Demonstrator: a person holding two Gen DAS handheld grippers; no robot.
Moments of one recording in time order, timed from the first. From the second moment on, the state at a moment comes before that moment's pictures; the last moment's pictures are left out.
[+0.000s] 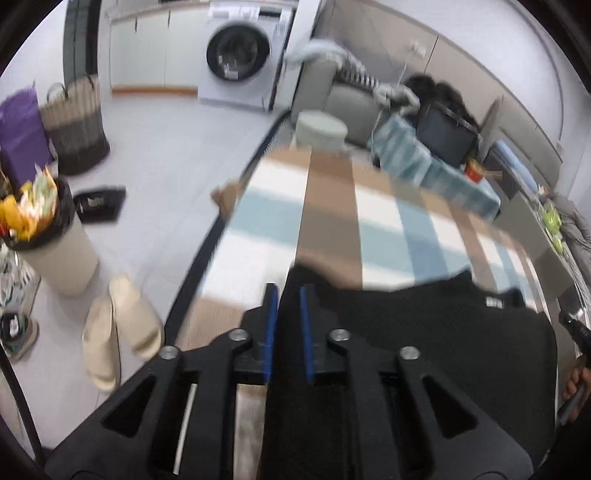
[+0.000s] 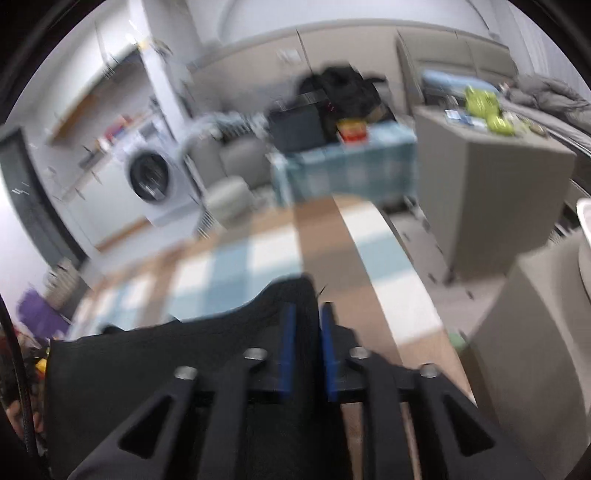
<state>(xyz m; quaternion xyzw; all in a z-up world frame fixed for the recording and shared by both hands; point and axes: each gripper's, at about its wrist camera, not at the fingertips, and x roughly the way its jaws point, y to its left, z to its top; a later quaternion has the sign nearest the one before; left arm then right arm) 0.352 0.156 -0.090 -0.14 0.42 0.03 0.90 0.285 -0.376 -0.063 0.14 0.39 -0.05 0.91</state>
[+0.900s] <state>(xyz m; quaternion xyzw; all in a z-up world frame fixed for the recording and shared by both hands) 0.093 0.128 -0.095 -0.14 0.44 -0.03 0.88 0.034 -0.341 -0.092 0.24 0.47 0.06 0.85</state>
